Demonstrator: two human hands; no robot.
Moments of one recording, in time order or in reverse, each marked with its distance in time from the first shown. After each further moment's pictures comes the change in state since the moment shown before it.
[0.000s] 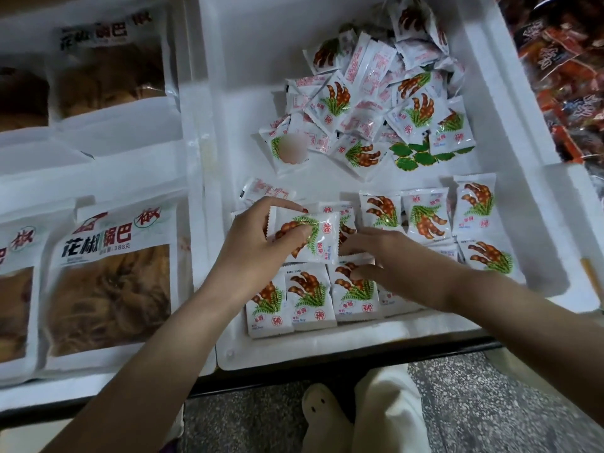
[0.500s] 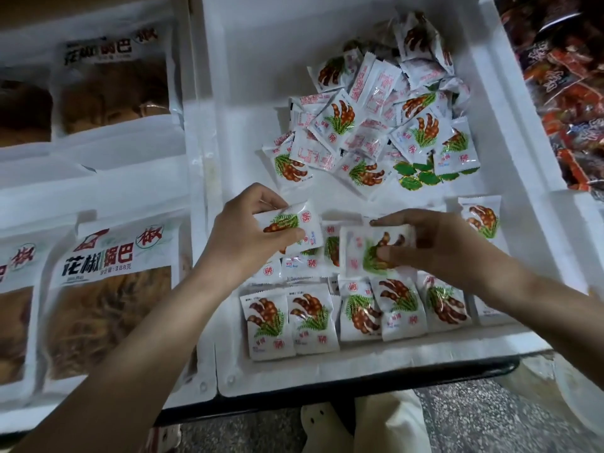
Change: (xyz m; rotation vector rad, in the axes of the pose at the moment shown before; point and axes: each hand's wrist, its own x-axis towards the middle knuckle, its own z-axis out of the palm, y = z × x) left_hand 0.033 0.008 -0.021 0.087 0.077 0.001; right_hand -0.007 0.006 -0.043 0.657 0.222 0.232
